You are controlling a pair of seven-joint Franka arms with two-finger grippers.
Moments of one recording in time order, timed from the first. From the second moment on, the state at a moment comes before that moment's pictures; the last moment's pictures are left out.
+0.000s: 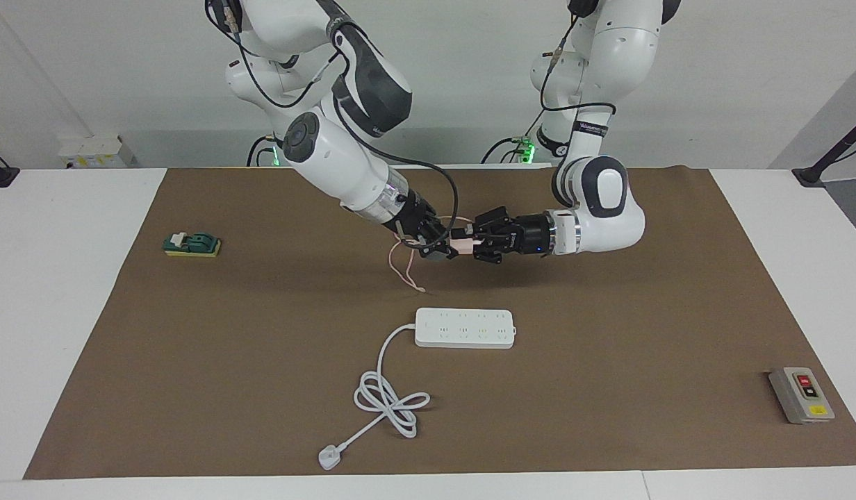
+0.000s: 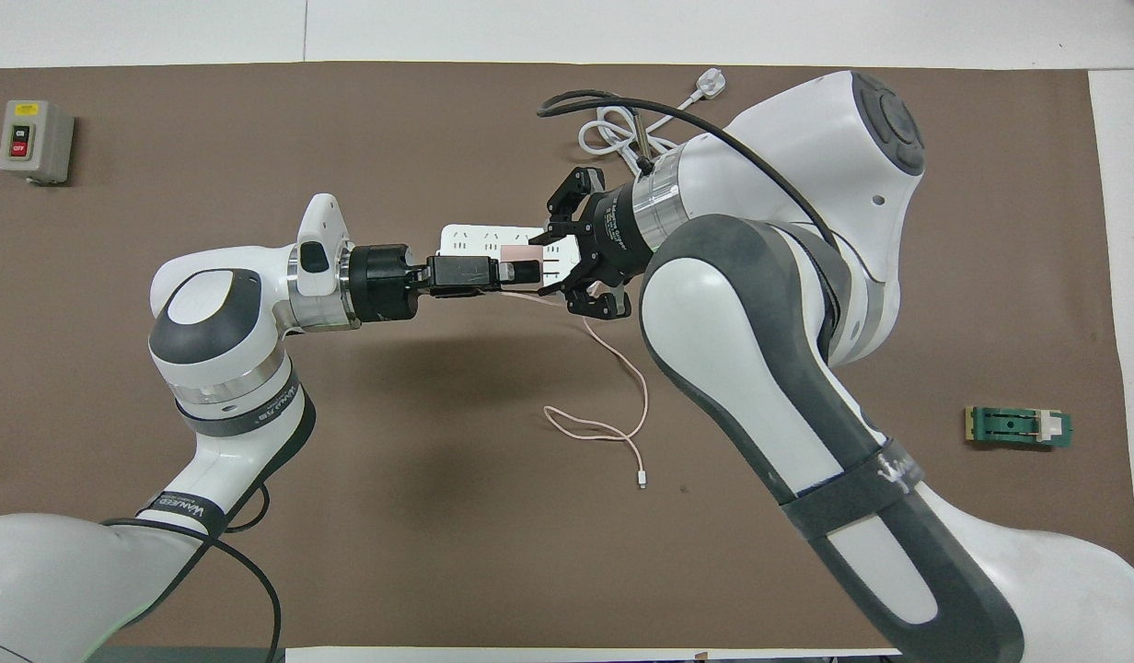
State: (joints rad) left arm -0.24 0.26 -0.06 -2.02 -1.73 1.81 0.83; right arm 0.42 0.33 0.01 -1.54 0.68 2.03 1.54
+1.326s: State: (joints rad) left arm -0.24 0.21 -0.06 -2.01 -1.71 1.97 0.72; right arm 0.28 0.26 0.00 -1.52 0.55 1.95 1.58
